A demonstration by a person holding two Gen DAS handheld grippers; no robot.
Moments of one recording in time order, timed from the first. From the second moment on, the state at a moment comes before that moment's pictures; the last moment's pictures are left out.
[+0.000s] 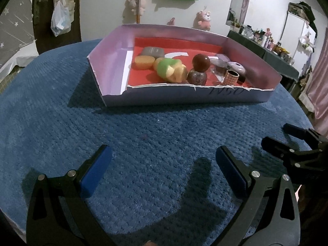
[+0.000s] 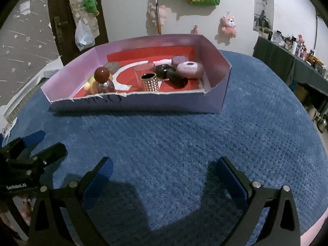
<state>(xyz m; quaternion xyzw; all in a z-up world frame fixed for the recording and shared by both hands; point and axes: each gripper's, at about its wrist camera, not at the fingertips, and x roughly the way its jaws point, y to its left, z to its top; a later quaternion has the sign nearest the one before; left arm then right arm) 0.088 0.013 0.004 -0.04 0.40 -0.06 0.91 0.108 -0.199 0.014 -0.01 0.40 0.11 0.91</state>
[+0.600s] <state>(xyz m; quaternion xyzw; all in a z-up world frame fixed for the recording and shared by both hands) 0.092 0.002 0.002 0.01 0.42 -0.04 0.91 0.104 -0.191 0.008 -0.03 0.39 0.09 0.92</state>
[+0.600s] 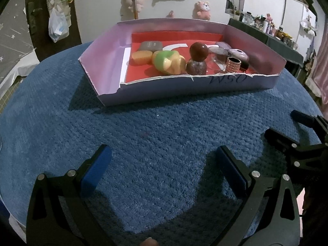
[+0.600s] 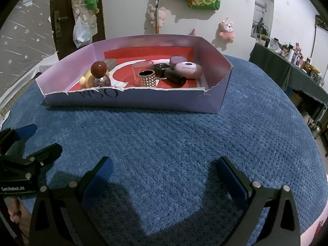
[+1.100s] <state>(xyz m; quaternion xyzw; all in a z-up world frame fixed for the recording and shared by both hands) 0.091 0.003 0.002 0.02 0.42 -0.05 0.91 0.103 -0.190 0.007 -0.04 0.38 0.09 0.92</state>
